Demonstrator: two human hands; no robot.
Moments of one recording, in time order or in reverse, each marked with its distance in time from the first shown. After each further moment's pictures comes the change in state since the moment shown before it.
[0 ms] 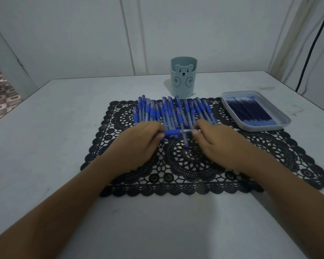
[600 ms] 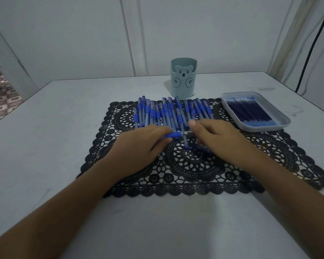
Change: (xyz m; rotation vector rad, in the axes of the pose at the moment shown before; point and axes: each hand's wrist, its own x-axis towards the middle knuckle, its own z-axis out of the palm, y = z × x) left_hand -0.003 0.010 -0.003 0.086 0.055 0.072; right_hand -0.002 -0.012 -0.010 0.399 0.099 0.170
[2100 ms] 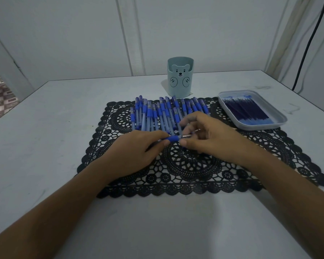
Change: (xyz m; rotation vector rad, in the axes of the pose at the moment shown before) left_hand 0.000 -0.004 0.002 -0.152 -0.136 -0.076; right_hand 0.005 0.011 0.001 0.308 -0.204 -0.015
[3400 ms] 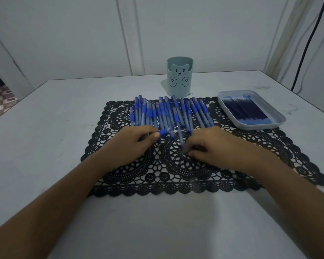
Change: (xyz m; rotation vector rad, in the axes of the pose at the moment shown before) left_hand 0.001 -0.012 -0.002 -0.193 -0.012 -0.178; right_hand -0.006 -0.004 -0.002 -0.669 -0.162 -0.127
